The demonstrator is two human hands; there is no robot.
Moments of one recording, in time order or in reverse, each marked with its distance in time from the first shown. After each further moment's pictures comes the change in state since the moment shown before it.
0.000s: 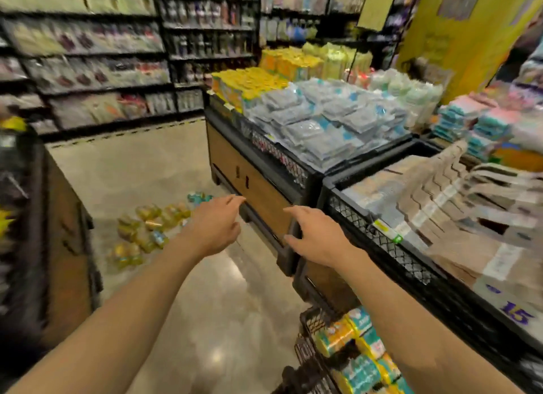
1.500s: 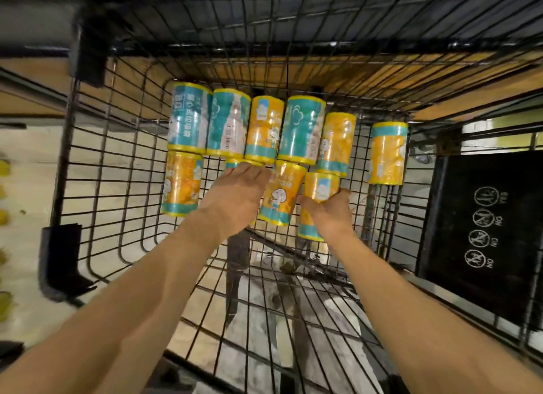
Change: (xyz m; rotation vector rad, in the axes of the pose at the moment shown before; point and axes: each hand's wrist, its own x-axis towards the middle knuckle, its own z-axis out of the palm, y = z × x) left_hand 0.018 0.372 0.504 0.183 -0.712 0.992; right_hand -0.310 0.299 0.455 1.342 0.447 1.851
